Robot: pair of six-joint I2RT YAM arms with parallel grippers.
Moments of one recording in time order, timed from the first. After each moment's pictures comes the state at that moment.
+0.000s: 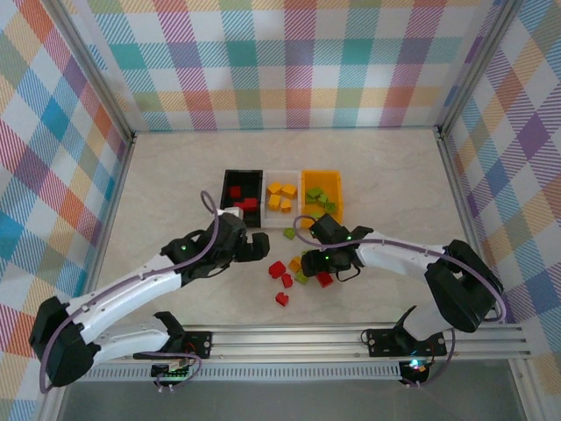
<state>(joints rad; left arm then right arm) -0.78 1.05 0.75 -0.56 -0.19 -0.76 0.79 1.48 0.78 -0.53 -0.07 0.51</state>
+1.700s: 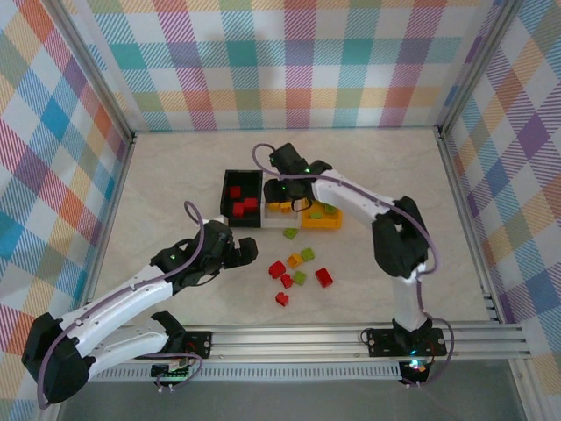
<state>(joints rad) -0.71 0.96 0.64 -0.56 -0.14 -0.82 0.71 2.04 1.72 -0.66 0.02 0.40</state>
